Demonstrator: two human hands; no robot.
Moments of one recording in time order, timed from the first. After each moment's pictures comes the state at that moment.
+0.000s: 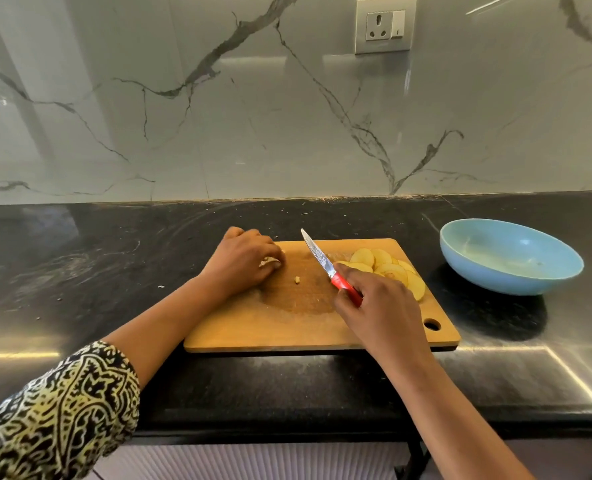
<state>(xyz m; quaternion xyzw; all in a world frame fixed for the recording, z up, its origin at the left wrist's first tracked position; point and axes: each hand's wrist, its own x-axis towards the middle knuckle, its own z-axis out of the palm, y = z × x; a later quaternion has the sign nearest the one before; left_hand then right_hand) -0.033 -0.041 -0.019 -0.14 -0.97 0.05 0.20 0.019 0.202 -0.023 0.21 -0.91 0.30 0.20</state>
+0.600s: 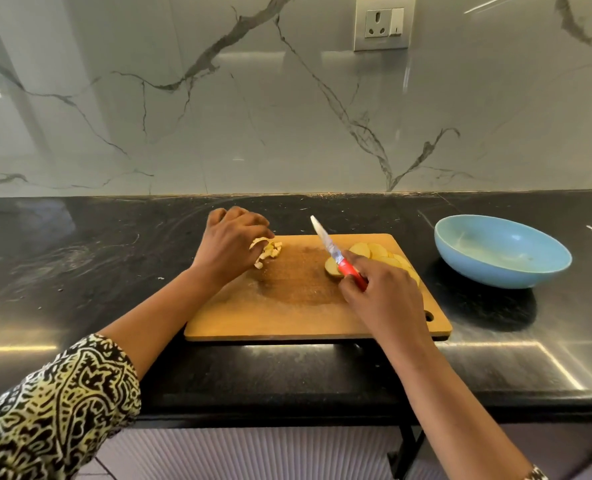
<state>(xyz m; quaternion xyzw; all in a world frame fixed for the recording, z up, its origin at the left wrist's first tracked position) -0.025 -0.048 -0.018 -0.11 -0.93 0.02 0.34 0.014 0.210 -0.019 0.19 -0.91 0.29 0.21</state>
